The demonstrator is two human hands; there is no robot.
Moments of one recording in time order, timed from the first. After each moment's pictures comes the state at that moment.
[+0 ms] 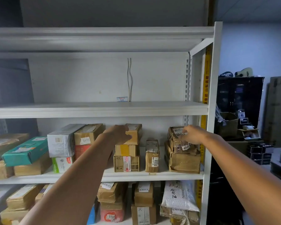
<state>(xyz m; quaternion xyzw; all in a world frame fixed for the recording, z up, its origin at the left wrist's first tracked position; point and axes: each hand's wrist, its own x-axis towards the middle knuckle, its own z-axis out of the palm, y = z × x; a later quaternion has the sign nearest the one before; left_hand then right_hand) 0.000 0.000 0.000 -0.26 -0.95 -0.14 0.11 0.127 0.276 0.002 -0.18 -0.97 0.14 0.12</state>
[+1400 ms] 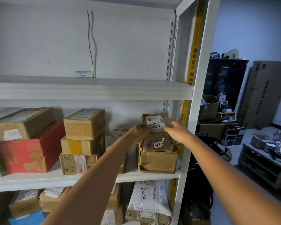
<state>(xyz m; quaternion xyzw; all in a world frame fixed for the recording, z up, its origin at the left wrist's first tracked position) -0.062 0.261 -0.079 -0.25 -0.81 -0.49 -0.19 0.009 0.430 -0.080 -0.21 -0.89 0.37 0.15</state>
